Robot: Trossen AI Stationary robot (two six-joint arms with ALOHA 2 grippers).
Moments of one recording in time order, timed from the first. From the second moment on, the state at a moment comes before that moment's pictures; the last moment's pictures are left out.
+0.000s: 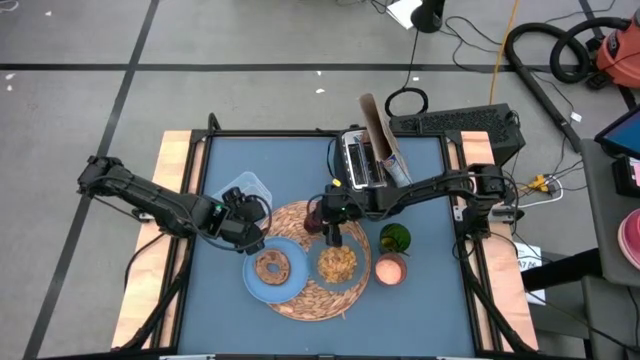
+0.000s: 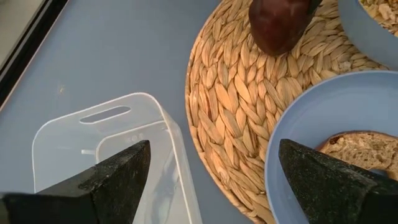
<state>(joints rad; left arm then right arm) -0.33 1.24 0.94 -0.93 -0.50 -0.65 -0.03 1.83 1.04 0.12 -0.05 -0.02</state>
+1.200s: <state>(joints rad) -0.33 1.24 0.94 -0.93 -0.50 -0.65 -0.03 1.83 1.04 0.14 -0.05 -0.01</state>
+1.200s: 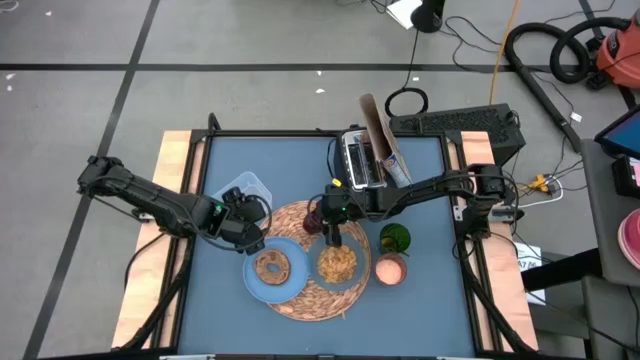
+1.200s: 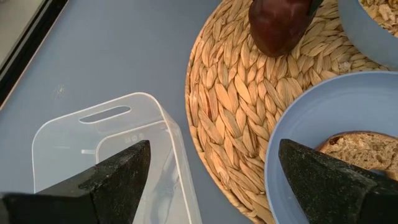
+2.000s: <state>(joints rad) -0.33 1.24 0.94 -0.93 -0.50 -0.65 -0.03 1.83 1.04 0.14 -0.05 -0.02</state>
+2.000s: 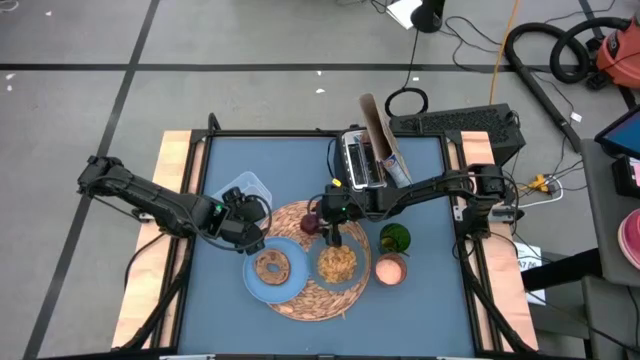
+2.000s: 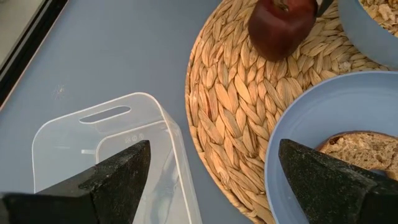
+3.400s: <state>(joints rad) -0.33 1.24 0.94 -0.92 -0.50 -0.65 -0.03 1.64 1.04 0.17 -0.06 -0.04</state>
